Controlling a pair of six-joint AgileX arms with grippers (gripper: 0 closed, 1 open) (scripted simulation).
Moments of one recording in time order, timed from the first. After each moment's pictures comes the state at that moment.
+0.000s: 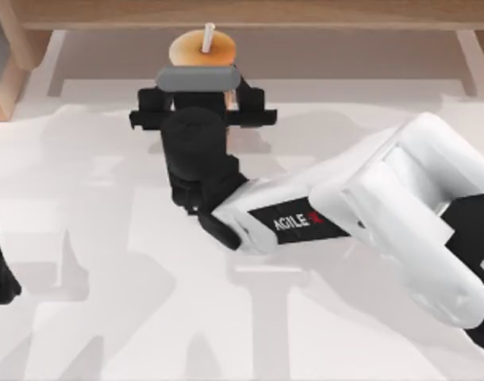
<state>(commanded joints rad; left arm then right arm) 0.00 0.00 0.00 0.00 0.00 0.00 0.83 2.56 1.65 0.90 0.87 0.00</state>
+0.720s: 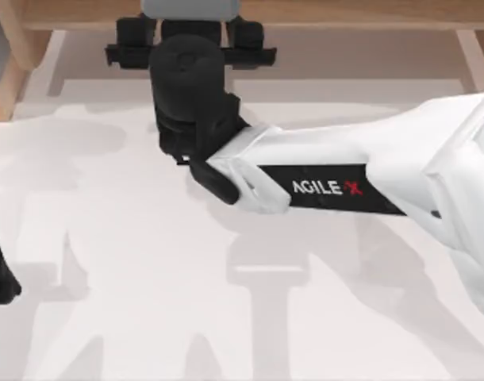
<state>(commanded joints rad) 0.00 0.00 0.00 0.00 0.00 0.00 0.84 2.35 1.67 0.75 0.84 0.02</state>
